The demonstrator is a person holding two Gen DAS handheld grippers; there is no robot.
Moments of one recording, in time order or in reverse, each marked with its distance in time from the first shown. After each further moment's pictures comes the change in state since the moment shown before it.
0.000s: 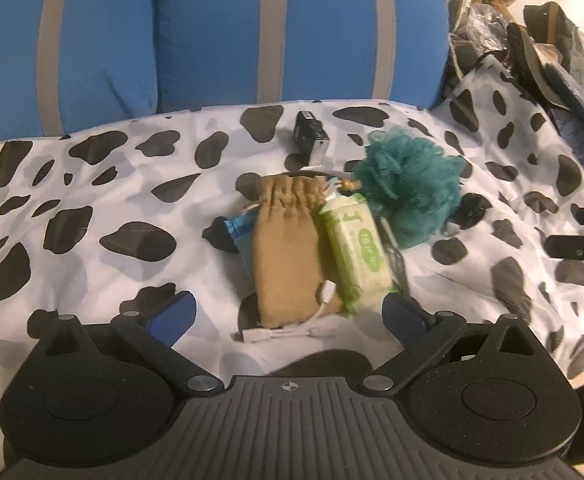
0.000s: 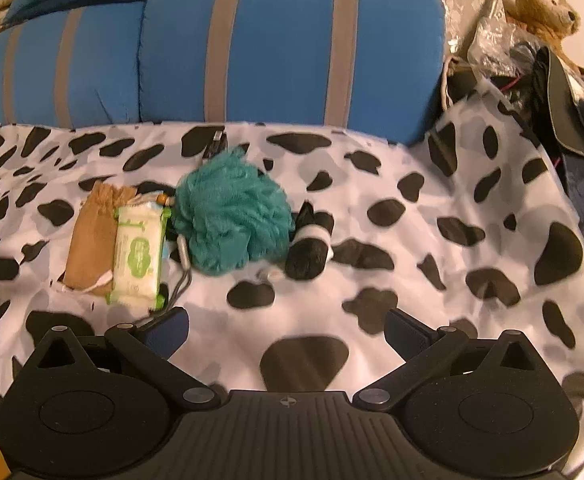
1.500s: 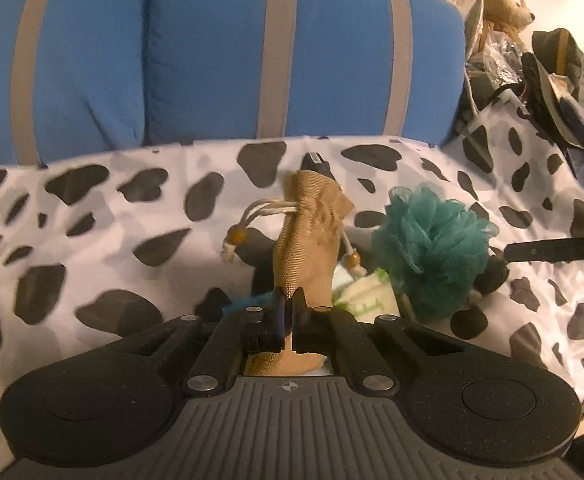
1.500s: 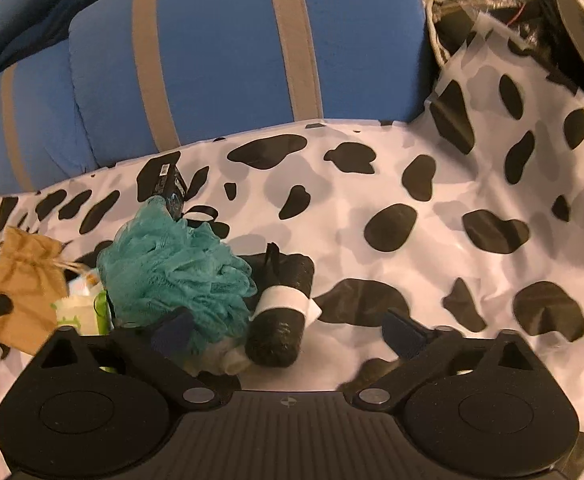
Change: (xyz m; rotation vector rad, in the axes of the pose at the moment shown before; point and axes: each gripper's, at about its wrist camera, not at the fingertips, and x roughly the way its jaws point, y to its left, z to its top) left arm 0.041 0.015 0.053 -0.024 -0.049 -0.035; right arm 0.108 -0.064 0.046 0.228 0.059 0.102
